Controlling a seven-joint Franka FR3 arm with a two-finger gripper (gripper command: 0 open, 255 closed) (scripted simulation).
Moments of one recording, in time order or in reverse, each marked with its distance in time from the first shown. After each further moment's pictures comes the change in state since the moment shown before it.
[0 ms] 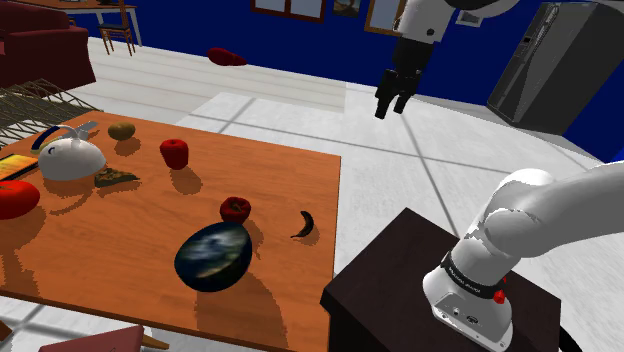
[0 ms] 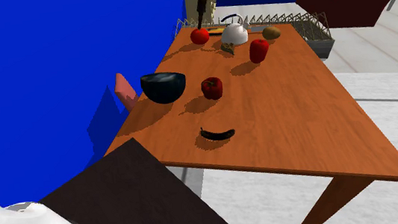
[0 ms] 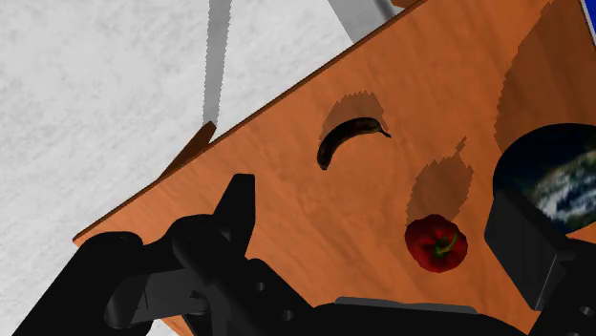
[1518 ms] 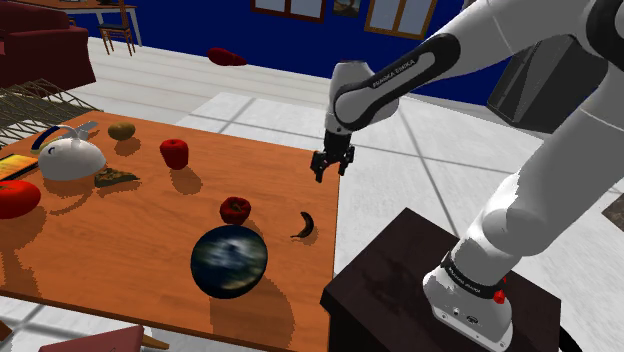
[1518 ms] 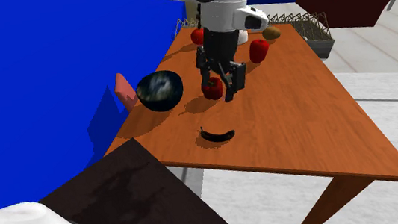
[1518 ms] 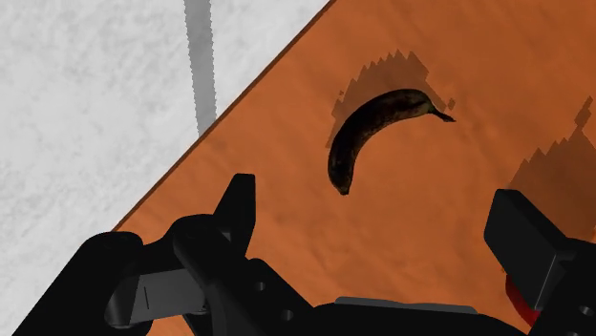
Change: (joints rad) arm -0.034 0.645 0.096 -0.109 0.009 0.672 0.196
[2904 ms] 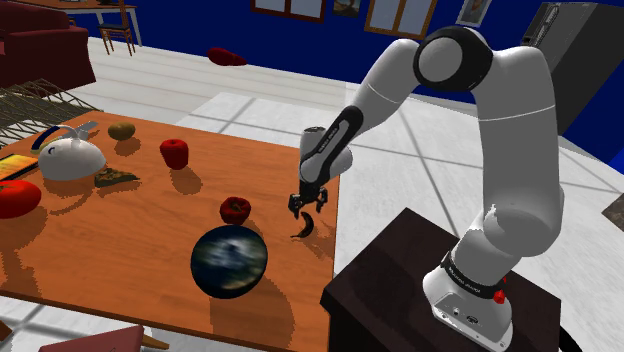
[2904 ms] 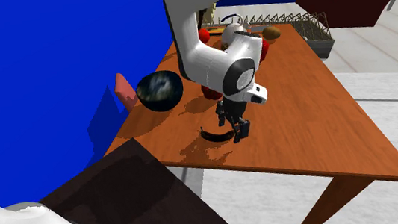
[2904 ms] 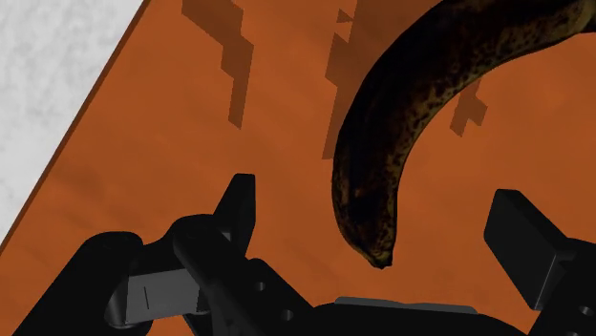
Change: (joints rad) arm 0.028 0.692 -0.045 0.284 -0.074 0.346 0.158
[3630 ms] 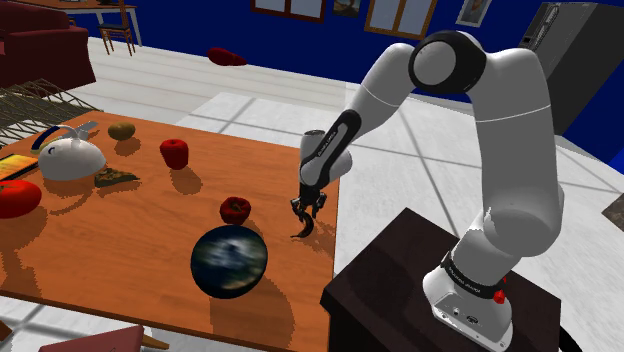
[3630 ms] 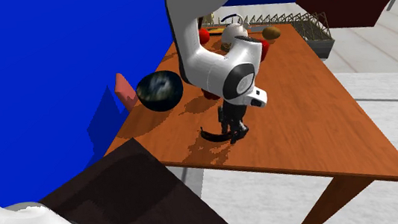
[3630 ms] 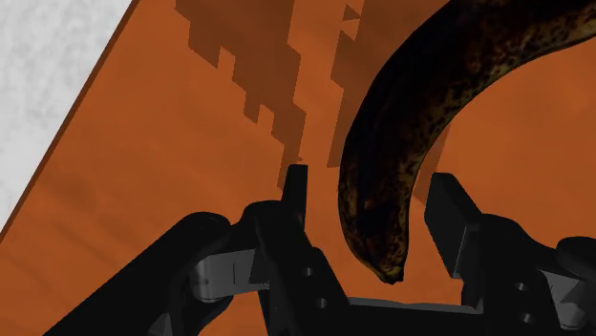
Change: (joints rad) arm 0.002 0.029 -0.005 0.008 -0.002 0.022 0.003
